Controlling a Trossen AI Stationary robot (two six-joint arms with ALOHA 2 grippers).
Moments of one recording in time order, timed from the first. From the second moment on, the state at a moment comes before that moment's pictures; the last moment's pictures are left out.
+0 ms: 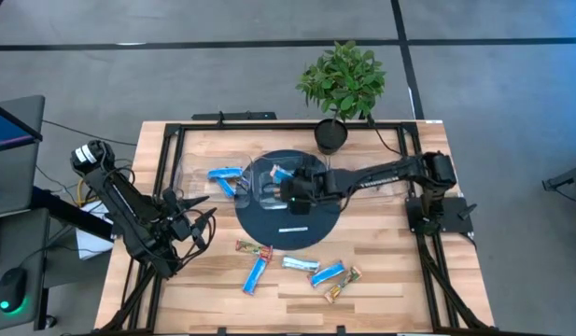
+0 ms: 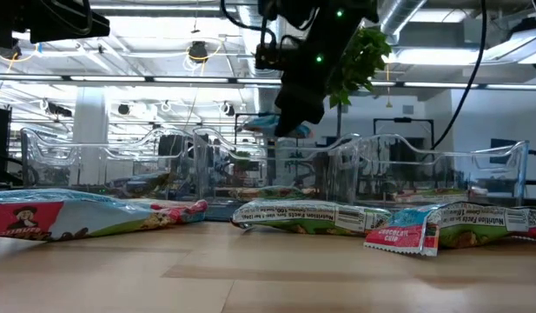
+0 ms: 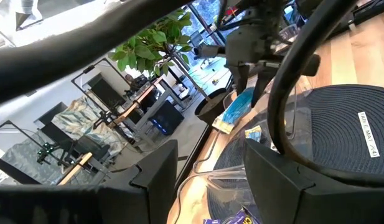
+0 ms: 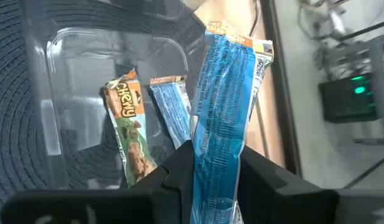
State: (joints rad) left arm -0.96 1.24 0.71 -1.40 -1.53 -1.26; right arm 0.04 1.89 1.42 -0.58 0.60 -0.19
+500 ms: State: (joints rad) left arm -0.96 1.24 0.71 -1.40 -1.53 -1.26; right arm -0.05 1.89 1.42 -0.57 0.52 -0.16
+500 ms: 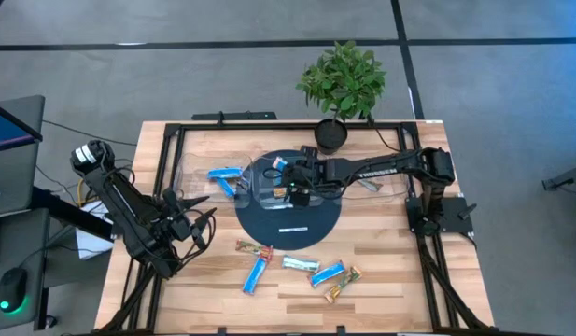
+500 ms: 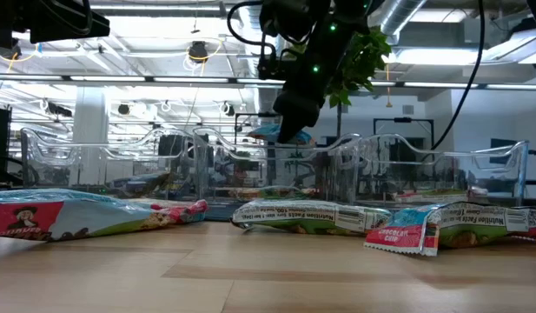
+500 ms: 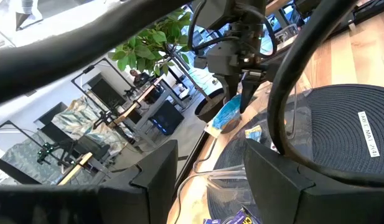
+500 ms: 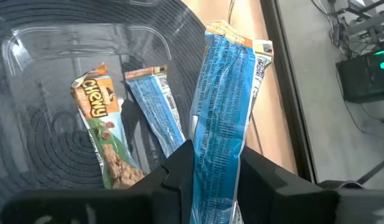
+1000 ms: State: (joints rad) left arm -0.96 1.24 0.71 -1.40 -1.53 -1.26; right arm -0.04 1.89 1.42 -0.57 0.52 -0.13
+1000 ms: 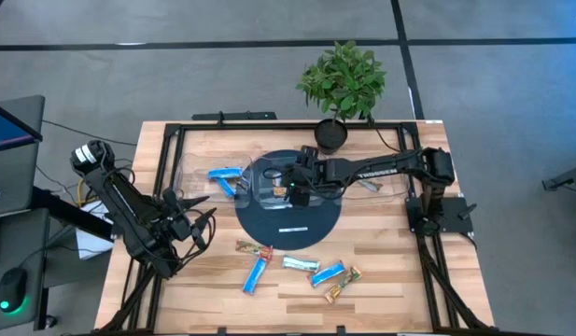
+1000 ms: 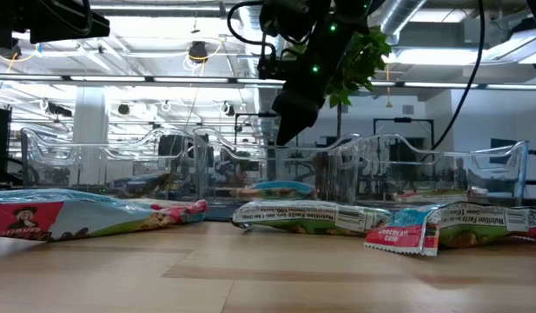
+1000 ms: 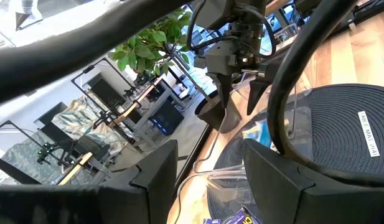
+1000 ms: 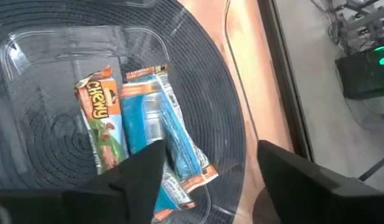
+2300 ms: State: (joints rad) left arm -0.90 1.24 0.71 -0.81 -1.25 -0.55; right arm 0.62 1.48 0.85 -0.20 0.85 0.34
